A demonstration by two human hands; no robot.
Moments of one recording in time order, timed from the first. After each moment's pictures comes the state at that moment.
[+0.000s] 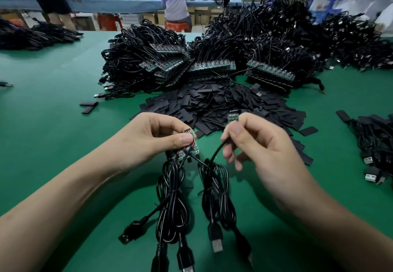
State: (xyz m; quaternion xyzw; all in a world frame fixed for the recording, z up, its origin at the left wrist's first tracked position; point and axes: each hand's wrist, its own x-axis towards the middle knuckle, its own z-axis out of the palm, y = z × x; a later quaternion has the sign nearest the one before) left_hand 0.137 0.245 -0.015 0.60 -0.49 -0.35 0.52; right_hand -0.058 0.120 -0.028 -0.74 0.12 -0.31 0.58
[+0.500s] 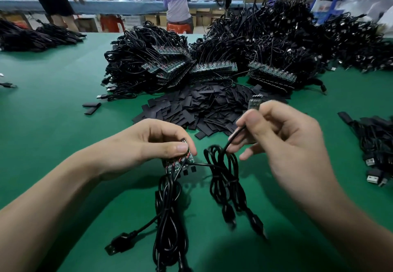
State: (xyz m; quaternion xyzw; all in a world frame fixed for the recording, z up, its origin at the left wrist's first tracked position) left_hand 0.149 0.255 -0.010 0.57 -0.56 -0.42 0.43; right_hand -0.067 0.126 -0.006 -0.72 0.14 -0.40 0.54
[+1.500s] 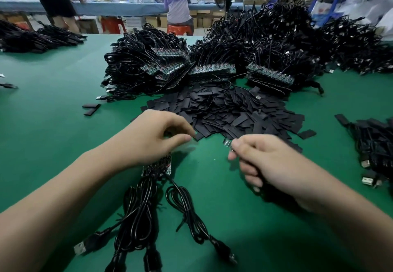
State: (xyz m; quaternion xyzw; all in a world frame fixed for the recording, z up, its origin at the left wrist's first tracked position) left_hand 0.152 0.226 -0.014 0.73 -0.63 -0.05 0.26; right_hand -0.072 0.100 -0.021 -0.75 0.26 -0.10 0.59
